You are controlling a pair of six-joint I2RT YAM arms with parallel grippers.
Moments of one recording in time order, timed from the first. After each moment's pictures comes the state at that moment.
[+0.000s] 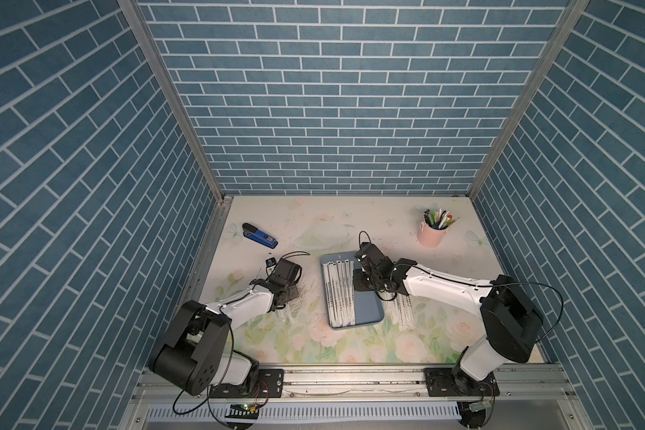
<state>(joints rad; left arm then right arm) -0.43 1.40 0.57 -0.29 -0.26 -0.75 0.89 1.62 1.05 -0.42 0.05 0.67</state>
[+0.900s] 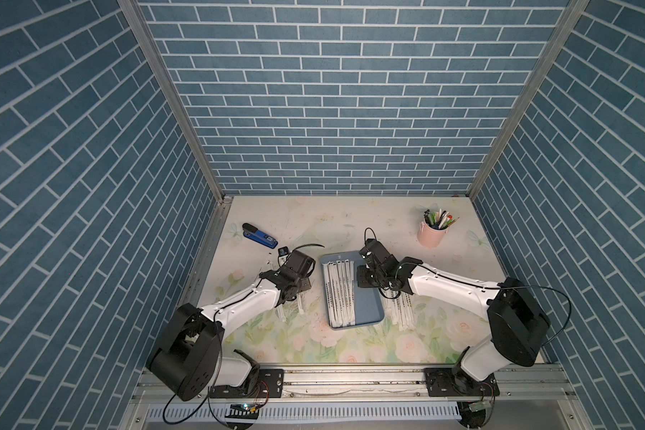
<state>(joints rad) -0.60 1.37 0.75 -0.43 -0.30 -0.81 0.85 1.58 1.04 -0.43 0.07 0.67</state>
